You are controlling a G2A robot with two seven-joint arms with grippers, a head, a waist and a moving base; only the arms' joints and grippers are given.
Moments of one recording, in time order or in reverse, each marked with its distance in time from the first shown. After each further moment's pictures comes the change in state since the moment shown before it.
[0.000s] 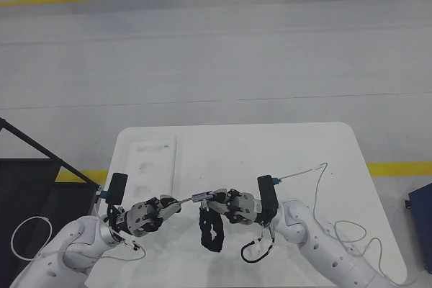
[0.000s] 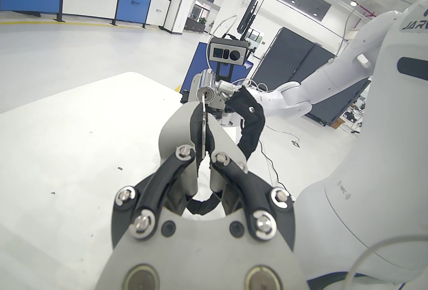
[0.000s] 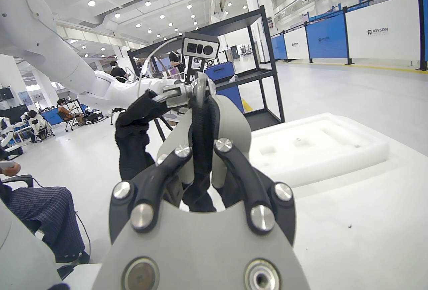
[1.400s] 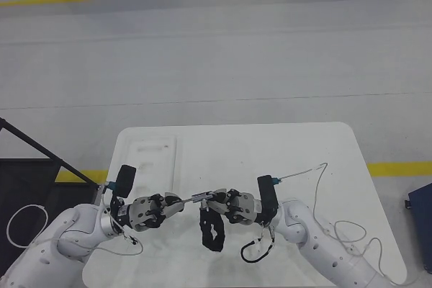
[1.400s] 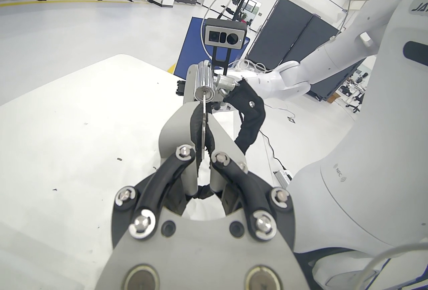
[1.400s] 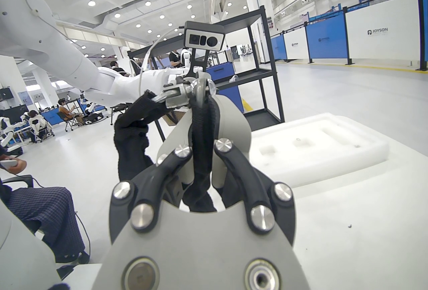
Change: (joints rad) left arm -0.112 0.048 0.040 0.004 -0.135 0.000 -0.224; right arm 0.000 0.000 0.000 0.000 0.000 0.000 0.000
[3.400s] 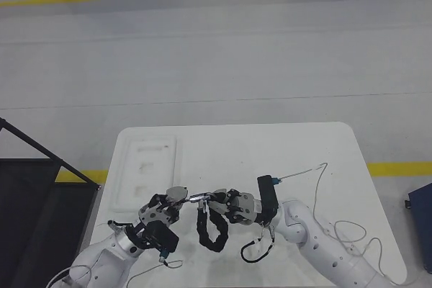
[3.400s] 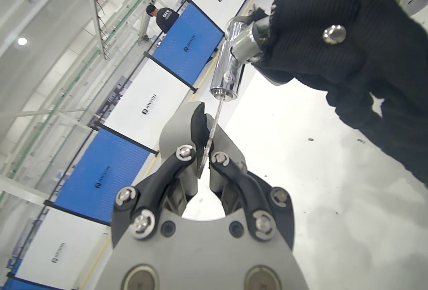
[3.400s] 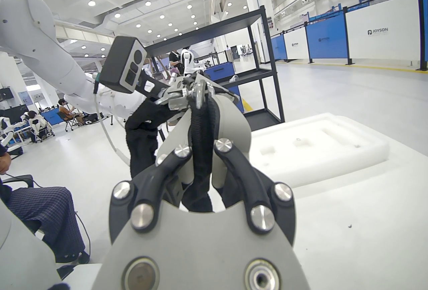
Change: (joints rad) left arm 0.314 -0.093 -0.024 -0.291 1.600 1.116 0.536; right arm 0.000 0.000 0.000 0.000 0.000 0.000 0.000
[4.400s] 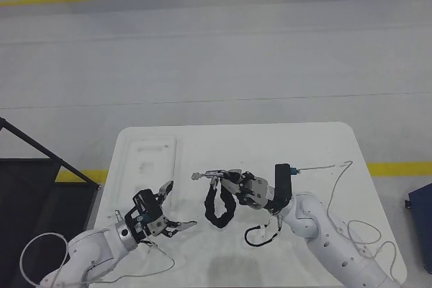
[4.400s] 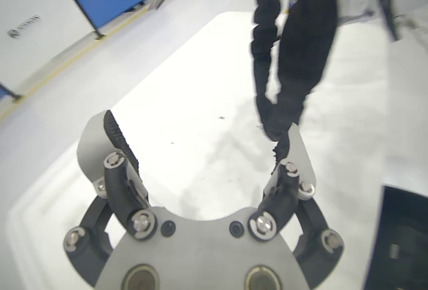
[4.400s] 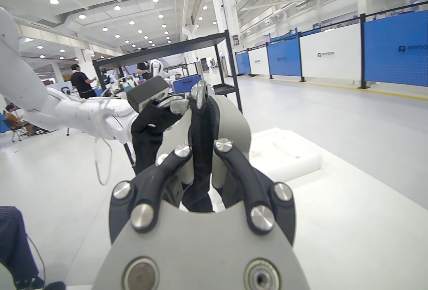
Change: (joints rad) left arm -0.081 -0.029 -0.081 0.121 -0.777 -0.709 -0.240; right arm -0.052 0.009 0.147 -0.071 -0.053 0.126 -0.010
